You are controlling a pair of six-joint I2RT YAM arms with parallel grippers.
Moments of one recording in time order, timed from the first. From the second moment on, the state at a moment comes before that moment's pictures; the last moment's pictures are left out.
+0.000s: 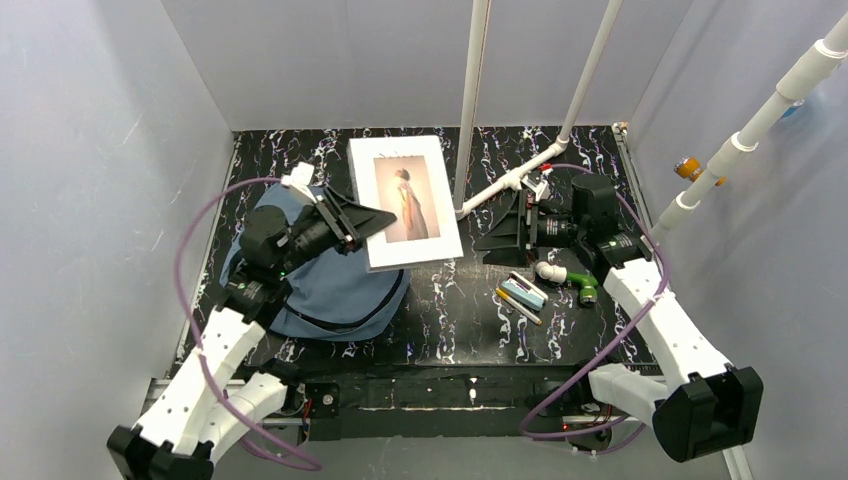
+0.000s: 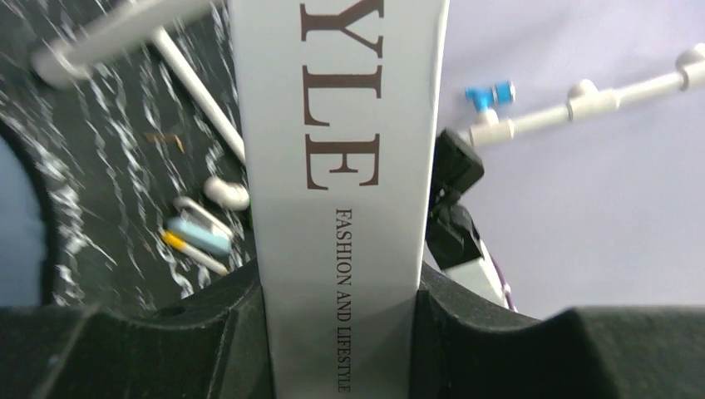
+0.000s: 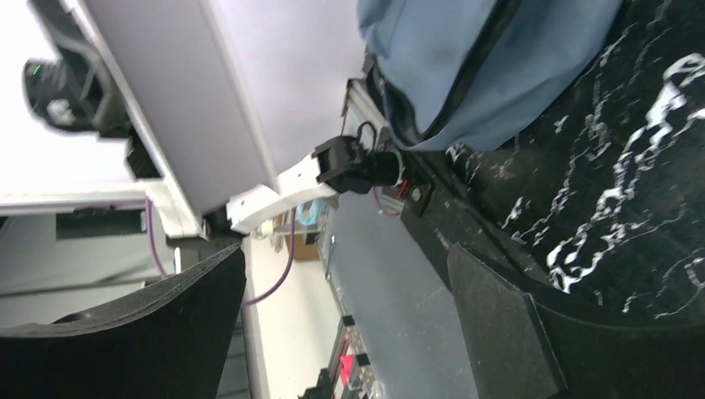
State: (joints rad) left arm -0.41 0.81 0.86 -0.09 0.47 -1.17; right arm 0.30 1.07 0.92 -0.35 -1.06 0.85
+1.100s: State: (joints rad) left arm -0.40 0.84 0.98 -0.11 -0.19 -1.29; right arm 0.82 1.56 1.02 0.99 -0.28 1.61
